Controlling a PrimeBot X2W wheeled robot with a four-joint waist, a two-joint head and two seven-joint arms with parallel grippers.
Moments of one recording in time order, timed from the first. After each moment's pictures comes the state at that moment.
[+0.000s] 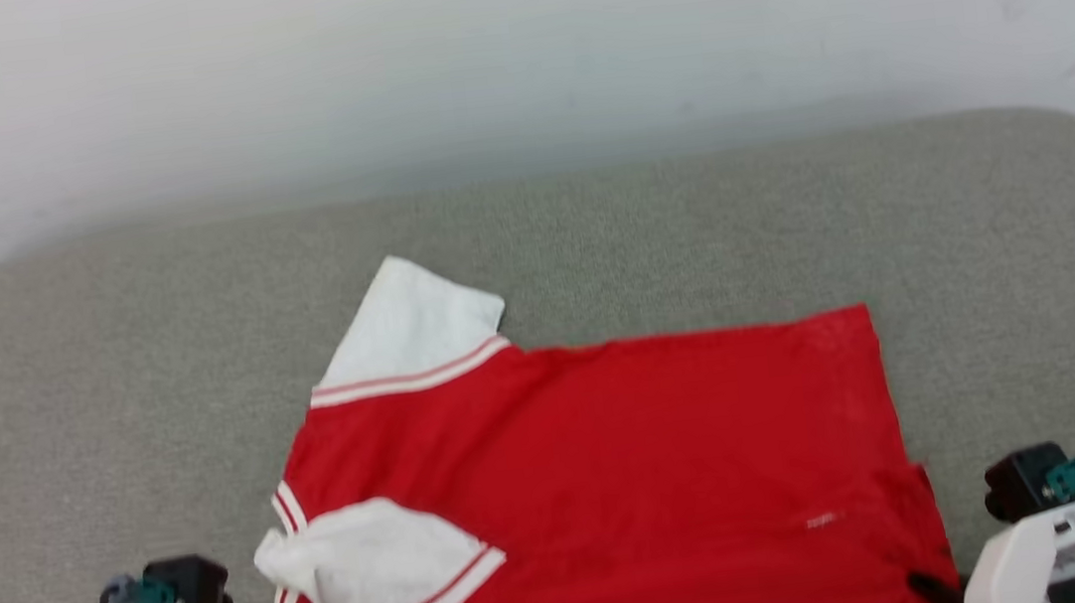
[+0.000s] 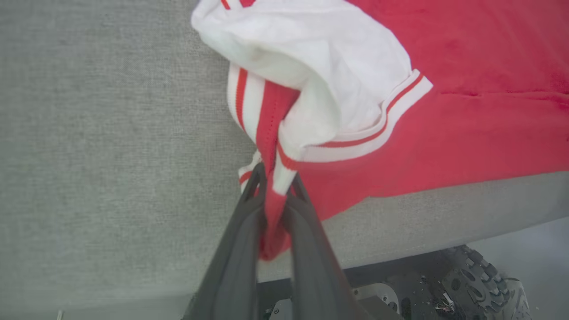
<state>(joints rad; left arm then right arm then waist) 0.00 0.69 -0.48 -0.15 -0.92 0.35 0.53 0.03 -0.31 0.13 0.05 0.51 0.13 0.69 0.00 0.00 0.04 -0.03</state>
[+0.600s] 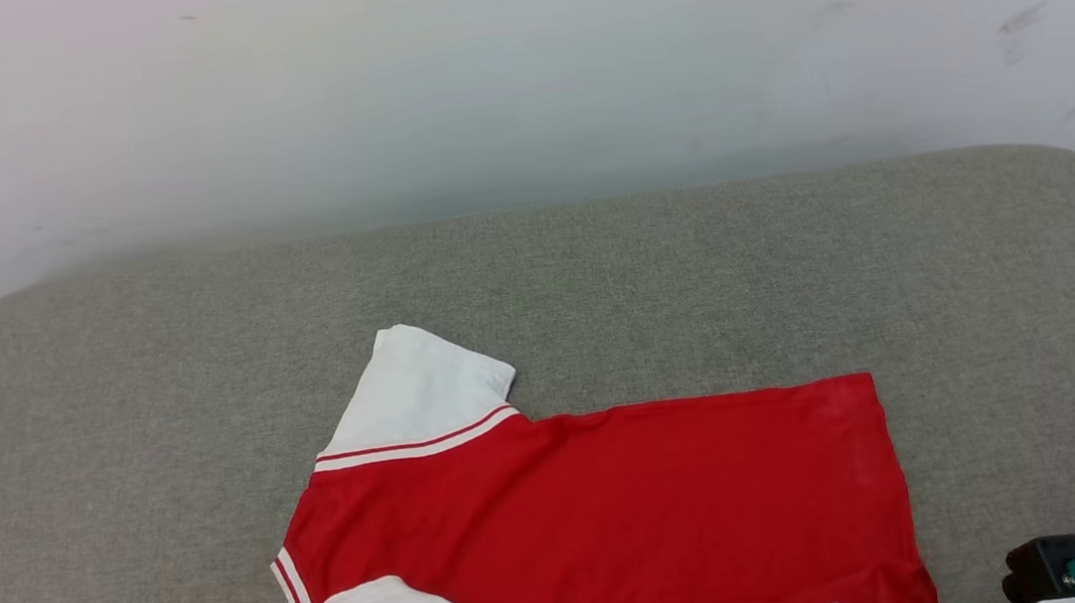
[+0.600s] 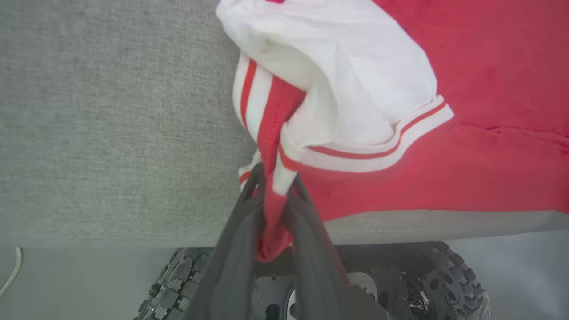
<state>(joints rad) 0.14 0.65 -0.45 -0.08 -1.00 0.35 0.48 0.19 -0.21 0.04 0.08 0.50 0.13 0.65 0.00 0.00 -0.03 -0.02</state>
